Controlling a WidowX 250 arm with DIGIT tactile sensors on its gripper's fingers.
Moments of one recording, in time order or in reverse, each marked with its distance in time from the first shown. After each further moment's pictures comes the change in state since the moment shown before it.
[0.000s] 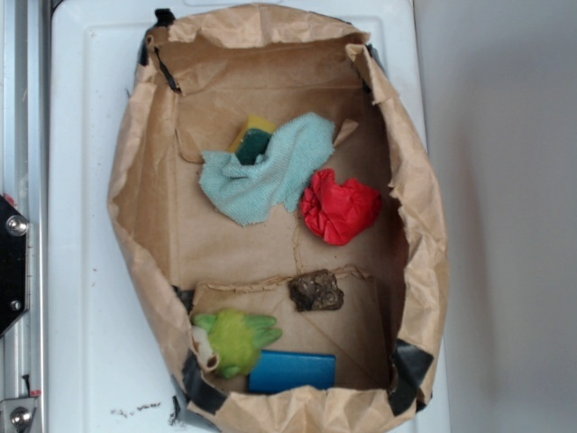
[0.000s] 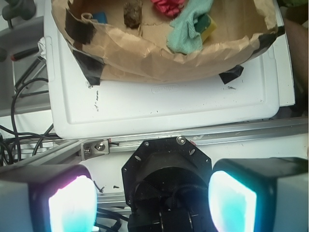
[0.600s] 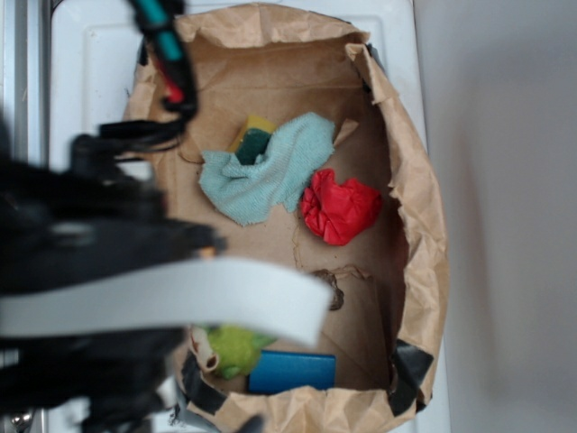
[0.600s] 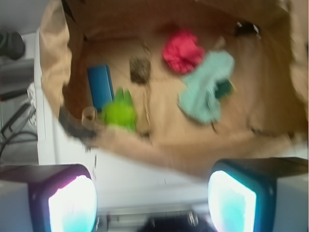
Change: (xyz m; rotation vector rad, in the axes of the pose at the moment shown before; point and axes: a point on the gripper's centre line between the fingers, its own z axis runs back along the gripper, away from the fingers) arm 0.101 -0.001 -0.054 0.026 -0.091 0.034
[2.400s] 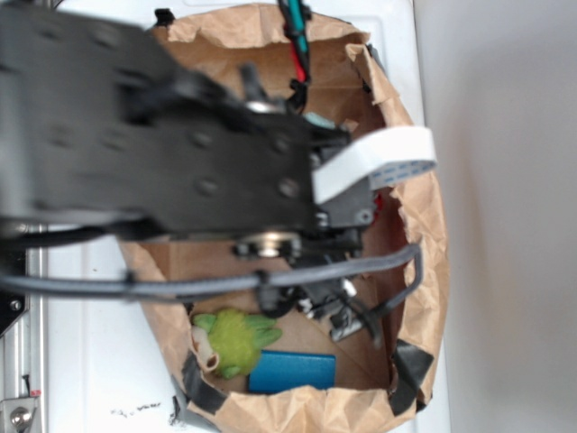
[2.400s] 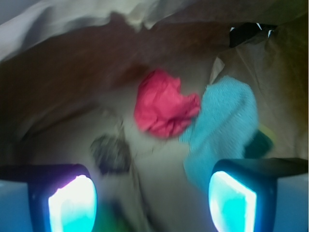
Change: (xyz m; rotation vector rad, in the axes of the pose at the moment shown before) arm 0.054 0.015 -0.101 -0.008 -0.100 0.364
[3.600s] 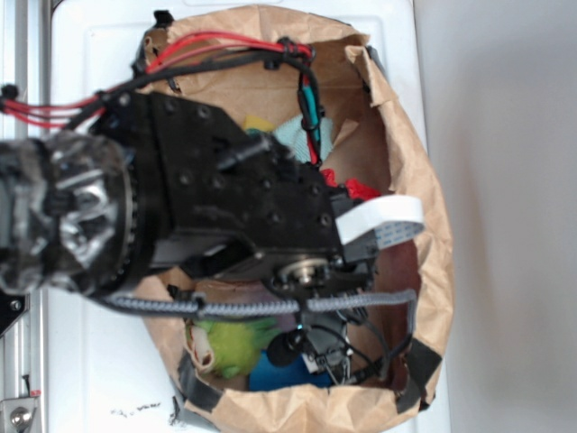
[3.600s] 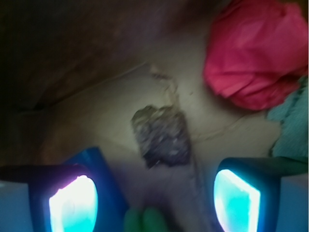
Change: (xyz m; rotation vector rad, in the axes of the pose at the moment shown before) arm -0.020 -0.029 -0.033 -0.157 0.089 -0.028
